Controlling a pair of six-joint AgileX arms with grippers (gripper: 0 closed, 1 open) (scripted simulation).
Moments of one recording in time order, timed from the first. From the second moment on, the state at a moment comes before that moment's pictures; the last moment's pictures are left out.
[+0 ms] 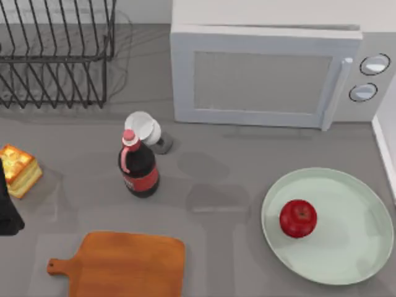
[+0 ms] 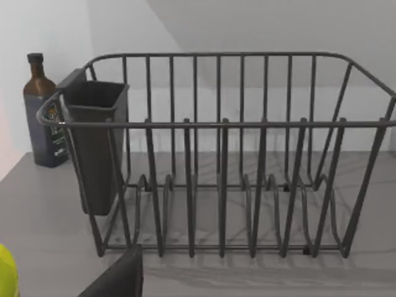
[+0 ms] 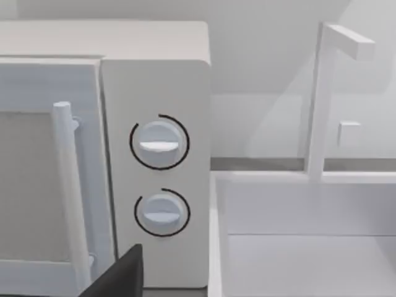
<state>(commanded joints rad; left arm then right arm) 0.00 0.03 0.03 -0.02 0.00 0.01 0.00 0.00 0.00 0.00 0.00 0.00</state>
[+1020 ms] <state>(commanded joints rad) 0.03 1.53 1.07 -0.84 0.01 0.43 0.00 0.00 0.00 0.00 0.00 0.00</state>
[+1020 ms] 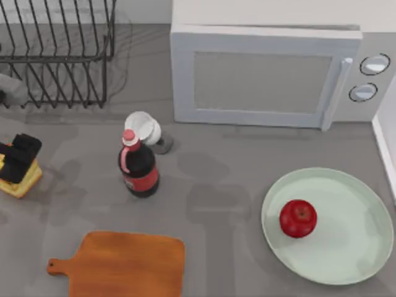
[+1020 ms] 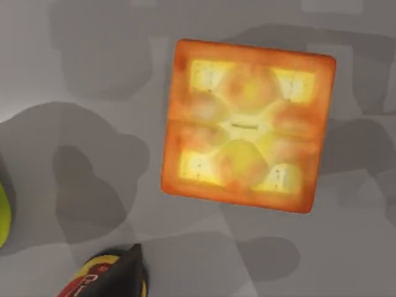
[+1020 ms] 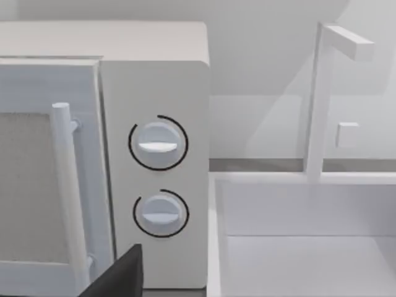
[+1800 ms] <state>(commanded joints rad) 0.04 1.93 1.41 -1.05 0.00 0.56 0.00 0.00 0.00 0.00 0.00 0.00</state>
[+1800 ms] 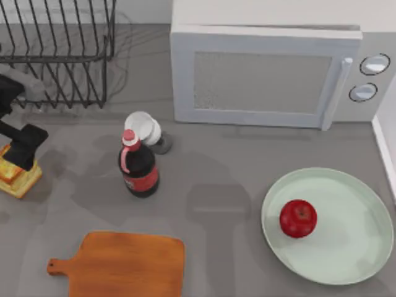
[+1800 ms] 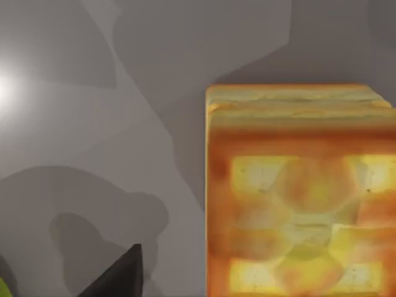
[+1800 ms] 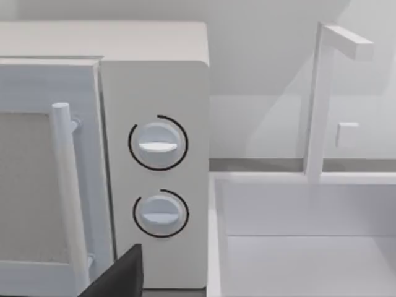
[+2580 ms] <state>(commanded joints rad) 0.04 2.04 1.27 -0.80 0.00 0.56 0.00 0.00 0.00 0.00 0.00 0.00</state>
